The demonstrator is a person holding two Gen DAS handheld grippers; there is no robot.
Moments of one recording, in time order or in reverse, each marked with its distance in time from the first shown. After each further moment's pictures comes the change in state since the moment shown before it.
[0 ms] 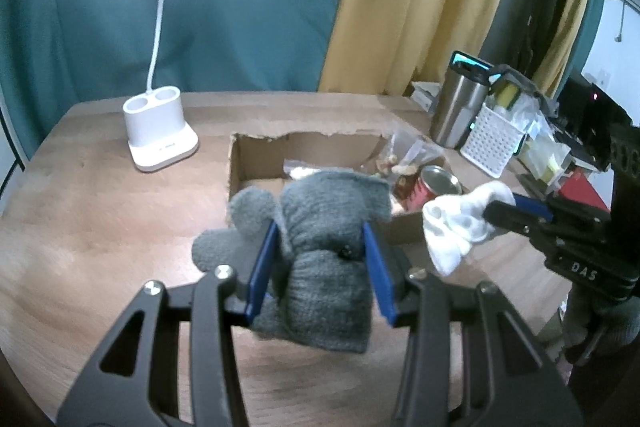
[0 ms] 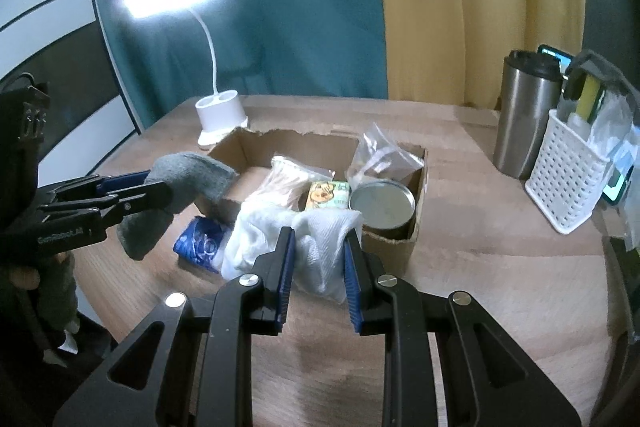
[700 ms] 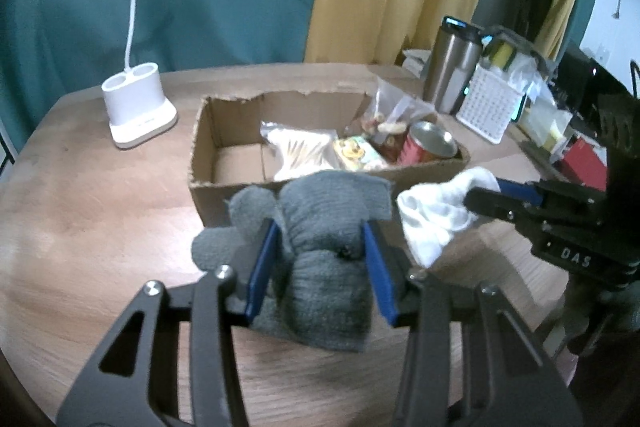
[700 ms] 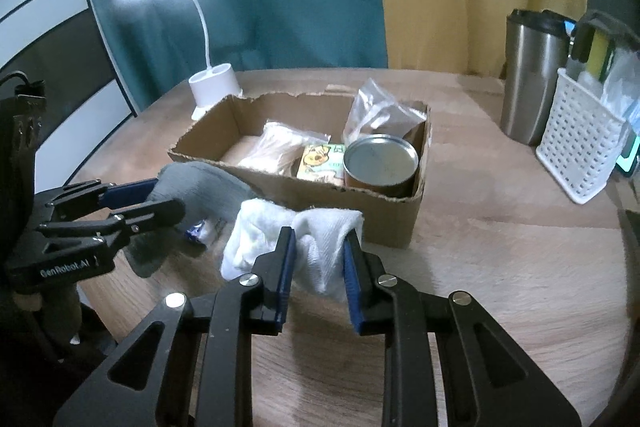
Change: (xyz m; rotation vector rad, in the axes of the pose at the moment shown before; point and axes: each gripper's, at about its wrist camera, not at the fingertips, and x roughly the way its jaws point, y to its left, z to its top) left arm 0.024 -0.022 -0.026 0.041 0.067 0.001; right arm 0.021 -0.012 -0.024 0.027 0.067 0.016
